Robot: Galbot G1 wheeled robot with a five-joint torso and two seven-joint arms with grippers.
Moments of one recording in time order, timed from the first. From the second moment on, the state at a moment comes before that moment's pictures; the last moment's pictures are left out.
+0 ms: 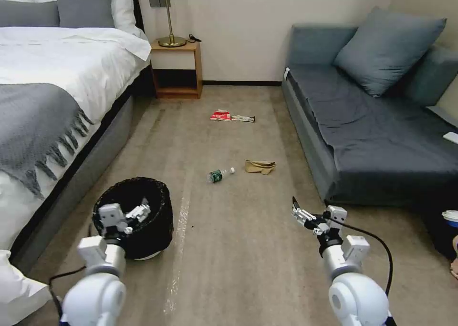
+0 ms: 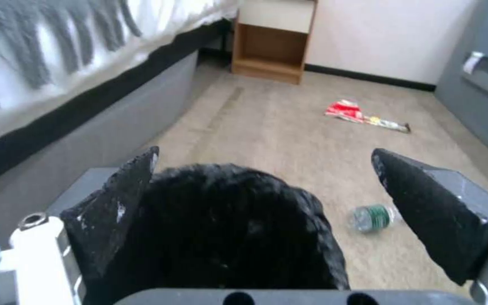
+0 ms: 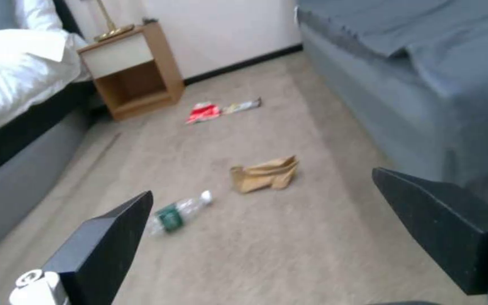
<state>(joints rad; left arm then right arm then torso) 1.48 -1.29 -0.70 -2.14 -0.45 0.26 -0.20 -1.46 1.33 0.49 2.16 0.44 -0.34 0.19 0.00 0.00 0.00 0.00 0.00</state>
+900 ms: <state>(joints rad) 1.48 -1.11 -0.82 -2.08 -0.62 0.29 -0.26 -1.29 1.06 0.48 2.14 0.75 -0.53 0.30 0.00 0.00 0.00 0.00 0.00</state>
